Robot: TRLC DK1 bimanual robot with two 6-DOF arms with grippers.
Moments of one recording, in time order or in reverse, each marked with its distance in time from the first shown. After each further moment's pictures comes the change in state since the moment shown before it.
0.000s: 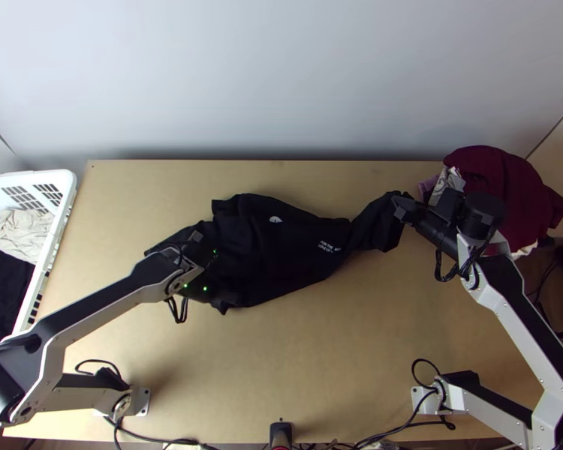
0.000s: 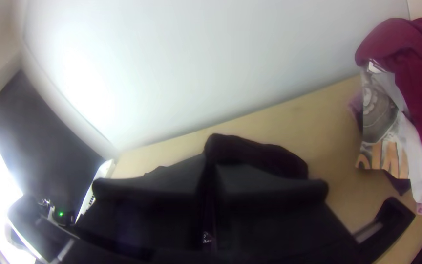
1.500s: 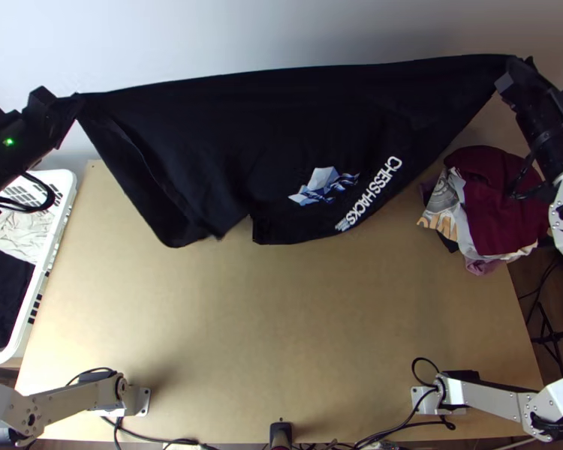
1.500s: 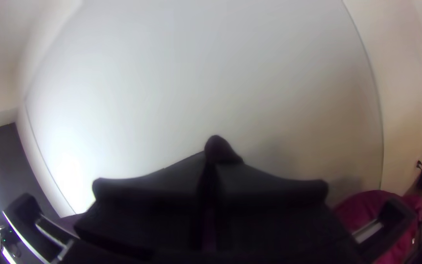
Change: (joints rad) left arm 0.709 -0.146 0.887 0.040 0.141 -0.507; right arm -0.093 0.183 0.930 -0.290 0.303 -0.029
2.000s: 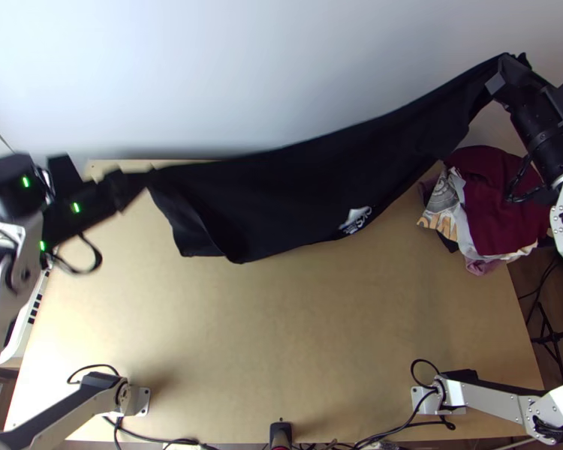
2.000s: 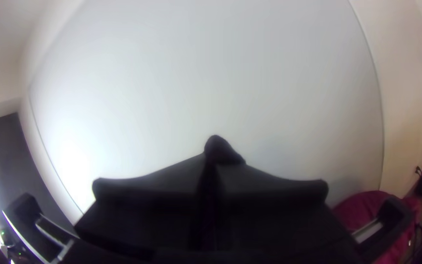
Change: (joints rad) left arm -0.253 -0.227 -0.397 0.026 0.060 -0.031; right arm 0.070 -0.008 0.042 -0.060 0.030 -0.039
